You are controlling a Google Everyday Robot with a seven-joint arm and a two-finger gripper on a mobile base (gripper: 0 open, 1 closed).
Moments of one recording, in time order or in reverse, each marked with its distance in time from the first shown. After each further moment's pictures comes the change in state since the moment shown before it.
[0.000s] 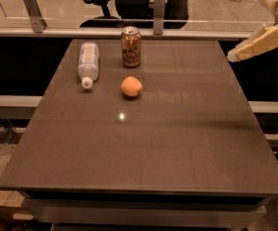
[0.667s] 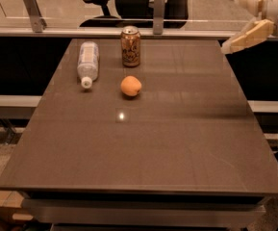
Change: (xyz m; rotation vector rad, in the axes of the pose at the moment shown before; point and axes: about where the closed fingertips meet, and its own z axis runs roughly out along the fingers) arm -0.007 -0.011 0.036 -0.174 -0.163 0.080
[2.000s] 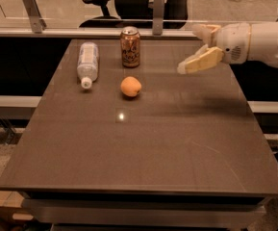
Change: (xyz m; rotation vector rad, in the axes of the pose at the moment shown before) arm 0.023 0.049 0.095 -0.089 -0.100 0.169
